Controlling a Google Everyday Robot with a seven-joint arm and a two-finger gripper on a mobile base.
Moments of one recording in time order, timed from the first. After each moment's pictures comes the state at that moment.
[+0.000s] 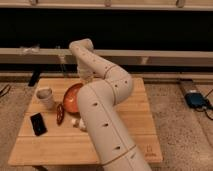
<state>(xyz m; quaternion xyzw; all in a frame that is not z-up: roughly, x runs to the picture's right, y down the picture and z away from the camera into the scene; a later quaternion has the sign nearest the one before) -0.107 -0.014 0.923 -0.20 -0.40 -0.82 0.36</state>
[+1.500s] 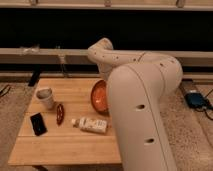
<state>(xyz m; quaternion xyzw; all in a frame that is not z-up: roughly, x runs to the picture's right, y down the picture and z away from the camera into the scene) 0.050 -0.019 0.855 -0.28 -0.20 -0.82 0.46</state>
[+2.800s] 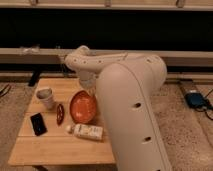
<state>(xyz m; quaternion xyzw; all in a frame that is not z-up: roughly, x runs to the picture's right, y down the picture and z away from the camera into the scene) -0.080 0.025 0.844 -0.21 -0.27 -0.87 0.35</state>
